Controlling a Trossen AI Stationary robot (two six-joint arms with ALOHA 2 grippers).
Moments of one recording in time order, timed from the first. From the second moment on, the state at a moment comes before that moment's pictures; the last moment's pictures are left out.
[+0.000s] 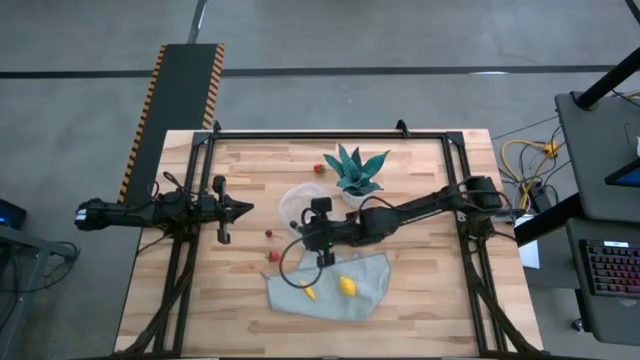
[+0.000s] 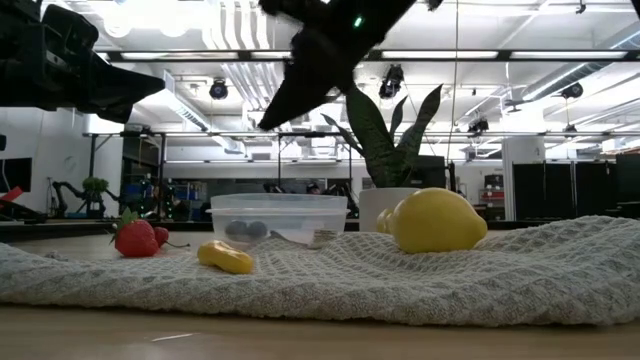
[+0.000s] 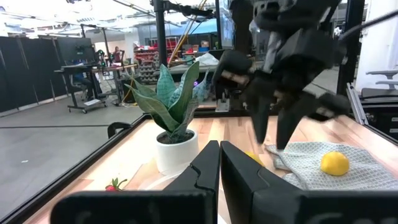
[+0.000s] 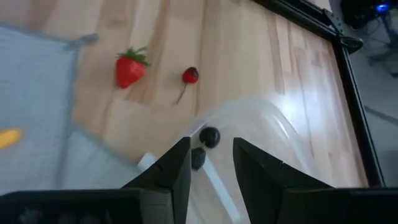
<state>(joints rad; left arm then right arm) -0.05 0.08 0.01 0.10 -0.19 0.08 0.20 1.93 1.46 -0.32 0.37 -0.22</state>
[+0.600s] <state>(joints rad) -0.05 0.10 0.01 0.09 -0.19 0.08 0.29 1.45 1.15 -0.57 0.46 0.01</state>
